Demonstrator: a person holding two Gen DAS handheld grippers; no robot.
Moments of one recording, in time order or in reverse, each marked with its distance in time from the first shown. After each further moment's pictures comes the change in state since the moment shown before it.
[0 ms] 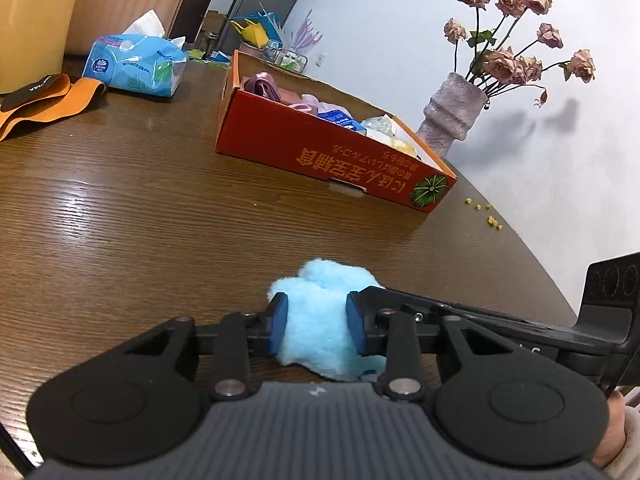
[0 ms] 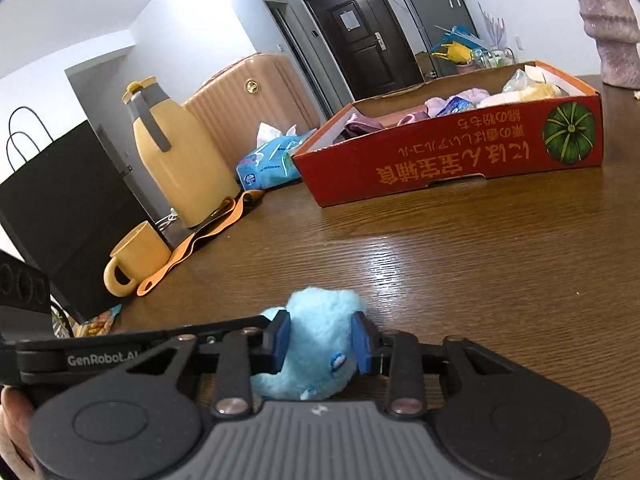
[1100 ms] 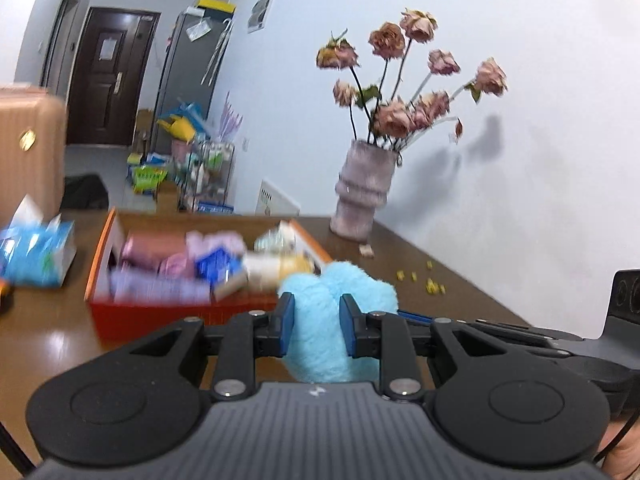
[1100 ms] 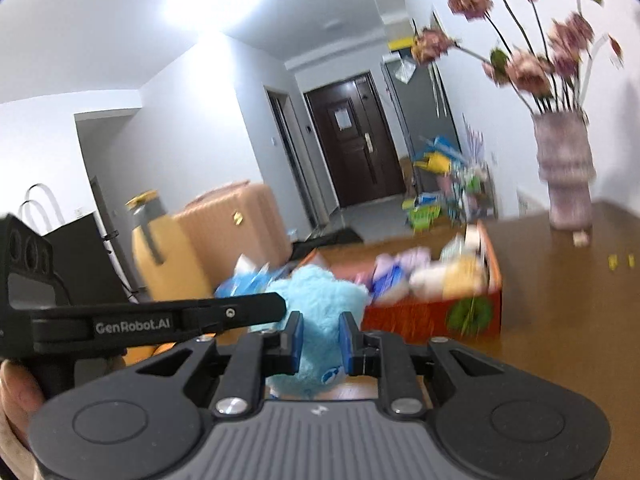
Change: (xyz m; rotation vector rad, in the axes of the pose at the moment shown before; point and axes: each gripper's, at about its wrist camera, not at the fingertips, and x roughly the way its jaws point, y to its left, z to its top) left arm 0.012 -0.142 0.100 0.277 -0.217 -0.075; right arm -0.112 -0.025 0.084 -0.116 -0.309 -0.095
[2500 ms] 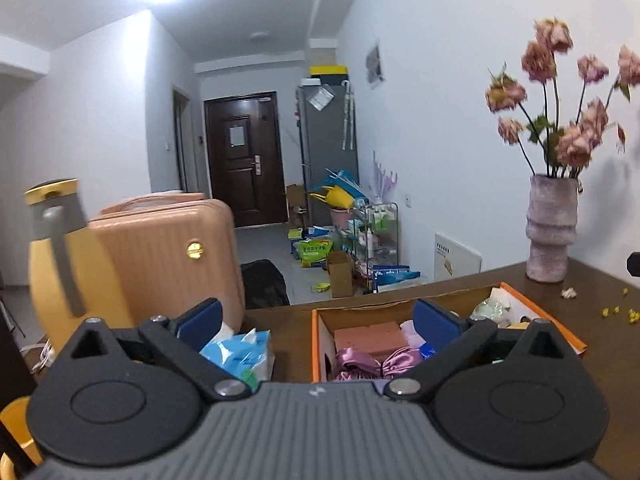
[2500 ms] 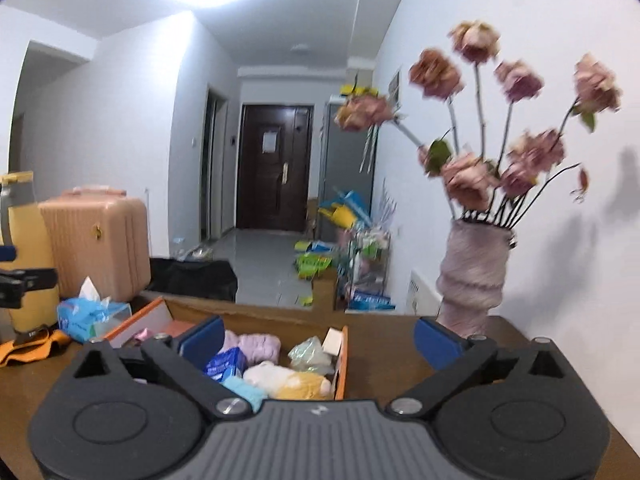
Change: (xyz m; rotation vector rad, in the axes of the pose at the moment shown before) left arm -0.005 0.068 0.038 0.154 -0.174 0.545; right arm 0.044 -0.042 0.076 -0.265 -0.095 -0.370
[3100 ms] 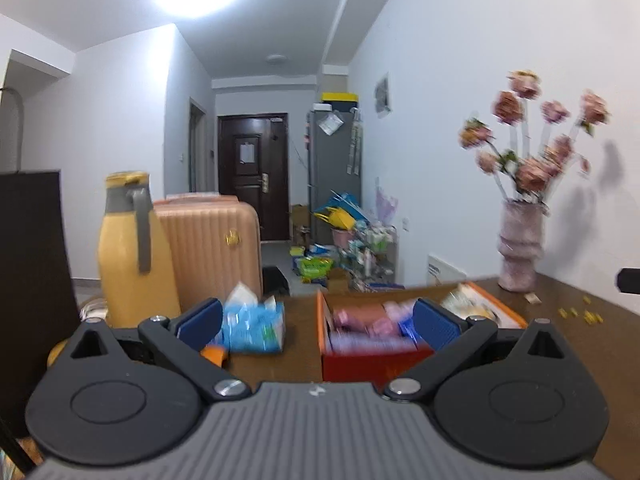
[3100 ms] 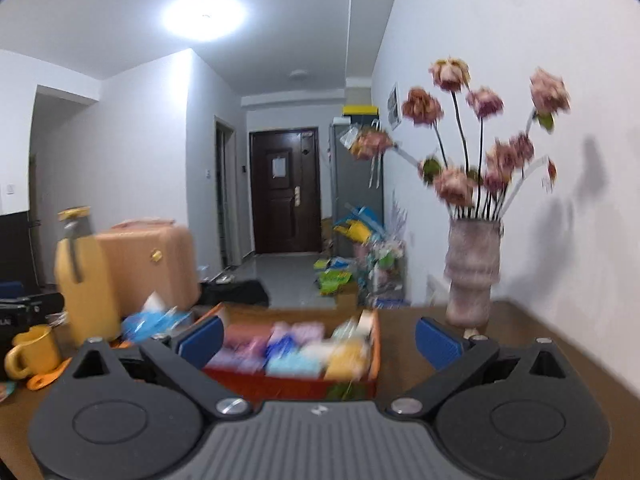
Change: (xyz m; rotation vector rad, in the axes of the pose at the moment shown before) left arm -0.160 0.014 -0.058 -0.044 -0.070 -0.015; right arm -0.130 0.023 -0.043 0.096 -0.041 0.080
